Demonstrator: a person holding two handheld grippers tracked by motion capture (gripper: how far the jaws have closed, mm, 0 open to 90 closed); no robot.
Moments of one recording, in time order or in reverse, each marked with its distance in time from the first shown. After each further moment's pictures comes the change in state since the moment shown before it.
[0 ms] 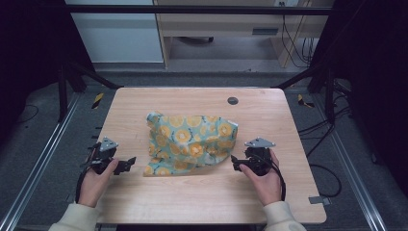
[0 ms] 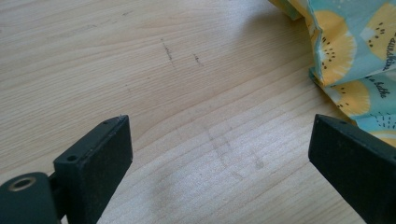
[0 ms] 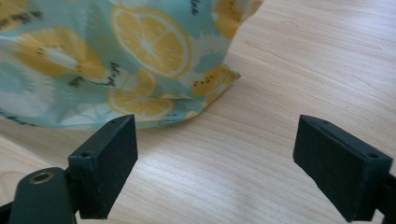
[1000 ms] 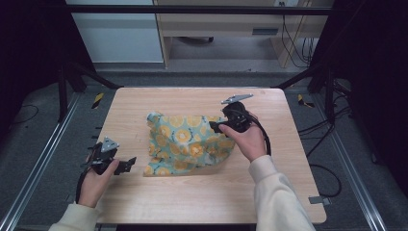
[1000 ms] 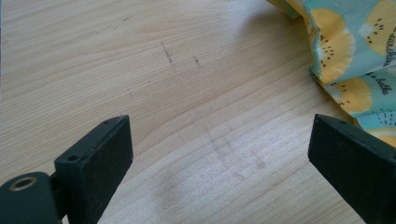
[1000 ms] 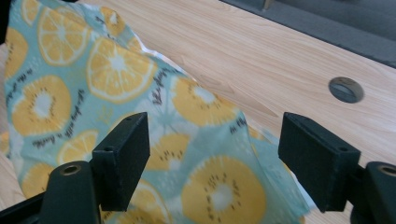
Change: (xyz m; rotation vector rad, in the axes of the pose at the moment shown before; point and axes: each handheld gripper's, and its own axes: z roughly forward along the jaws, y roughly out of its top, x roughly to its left) left arm -0.003 0.001 -0.001 0.000 0.015 0.035; right arm 0.020 0.140 0.014 0.018 0.176 -0.085
